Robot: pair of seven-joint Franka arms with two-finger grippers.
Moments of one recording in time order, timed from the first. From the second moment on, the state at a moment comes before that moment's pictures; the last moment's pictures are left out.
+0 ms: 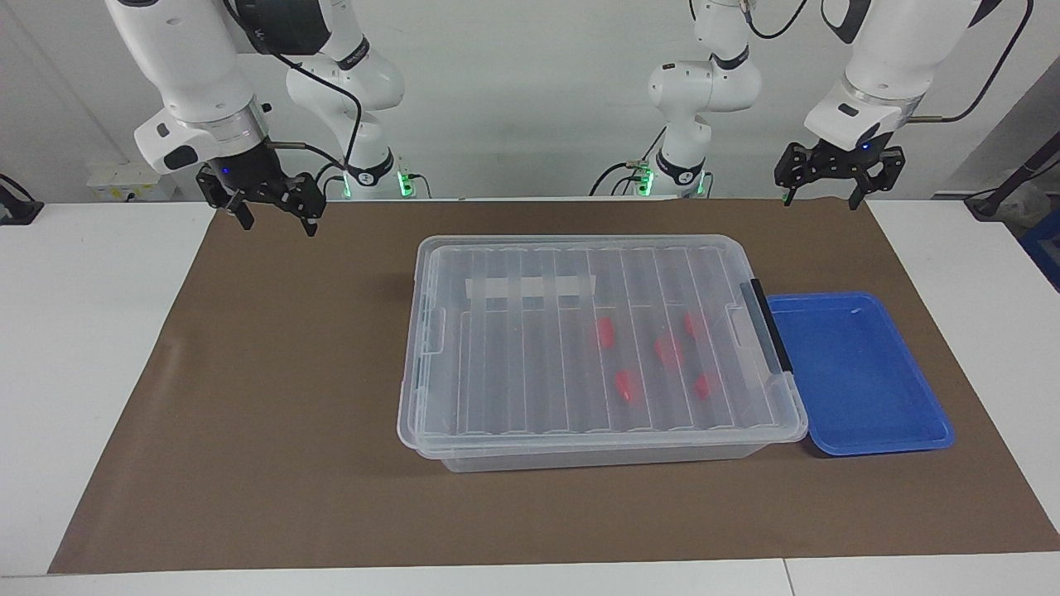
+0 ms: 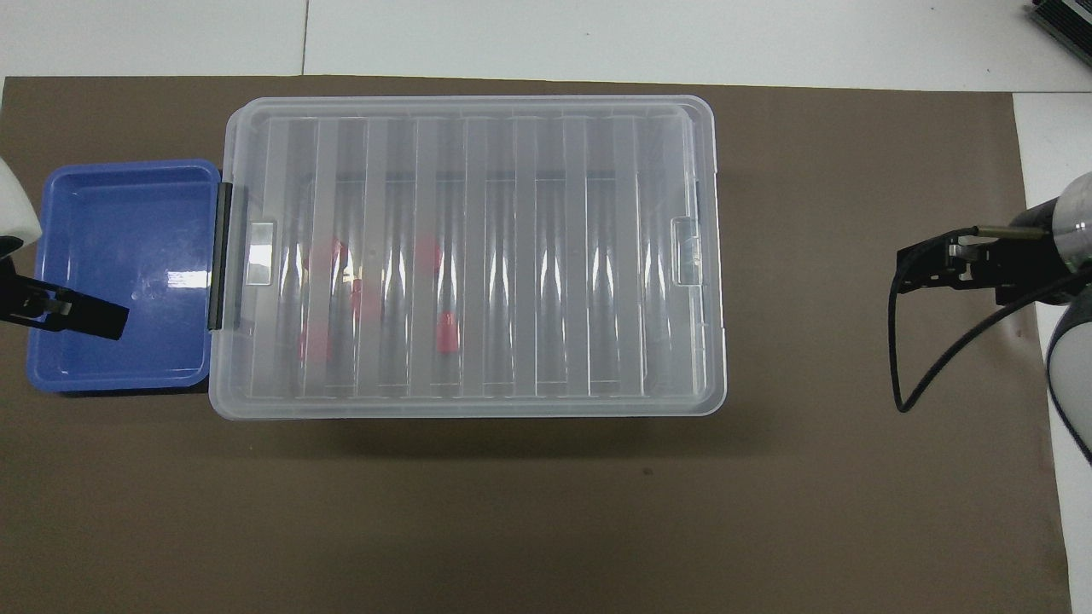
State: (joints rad) left arm -0.10 -0.09 -0.02 -1.65 0.12 1.52 0.17; right arm 0.01 -0.01 0.06 -1.60 -0.03 1.57 0.21
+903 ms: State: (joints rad) left arm -0.10 -0.09 -0.02 -1.65 0.12 1.52 0.17; right arm 0.10 0.05 0.07 -1.81 -0.02 2.02 0.27
